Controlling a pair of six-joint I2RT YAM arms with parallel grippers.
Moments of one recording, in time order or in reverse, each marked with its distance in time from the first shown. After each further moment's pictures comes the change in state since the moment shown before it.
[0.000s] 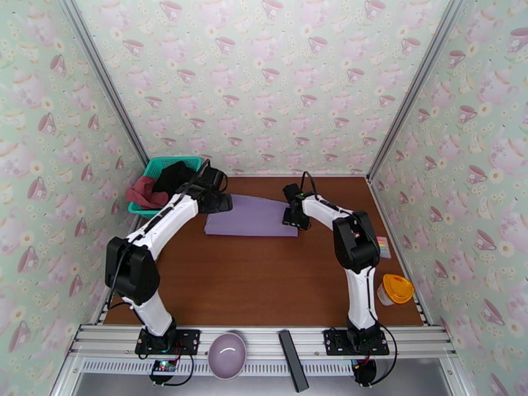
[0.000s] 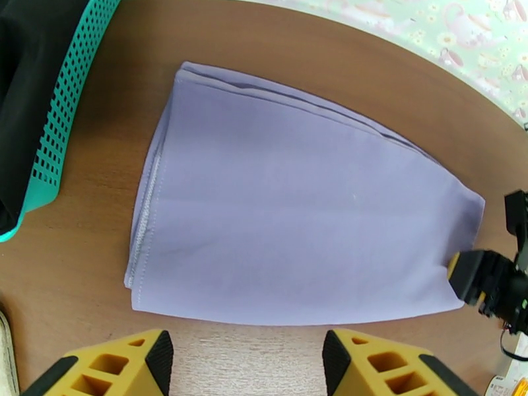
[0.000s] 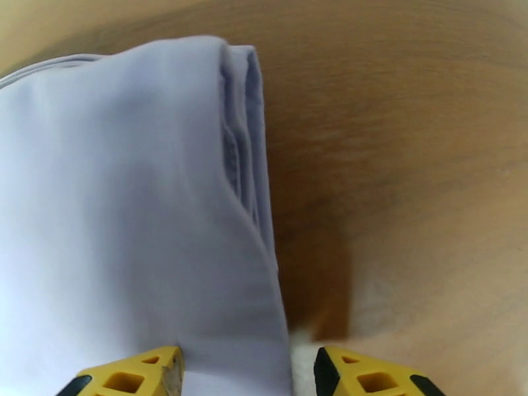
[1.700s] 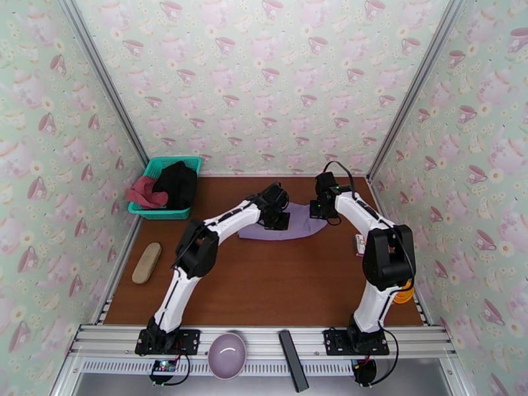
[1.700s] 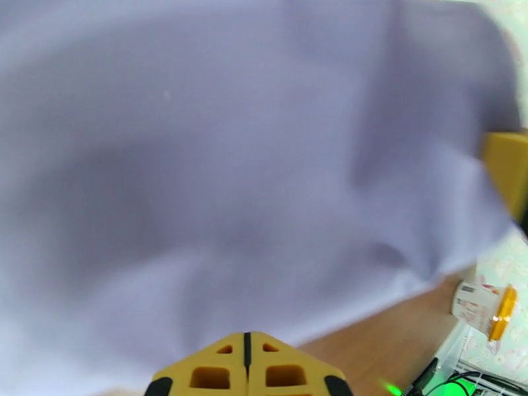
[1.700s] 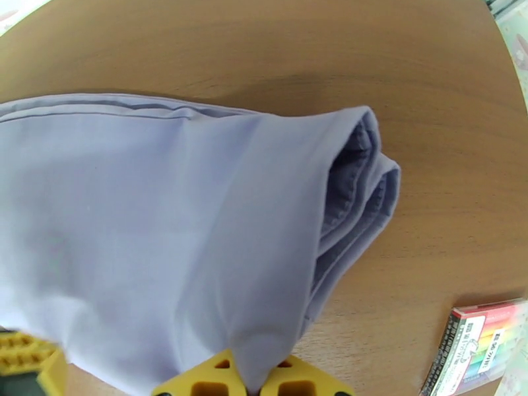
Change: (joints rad) left arm -0.341 0.617 0.460 0.053 0.383 -0.076; right arm -0.202 -0.318 -0.149 -0.031 -0.070 -0.377
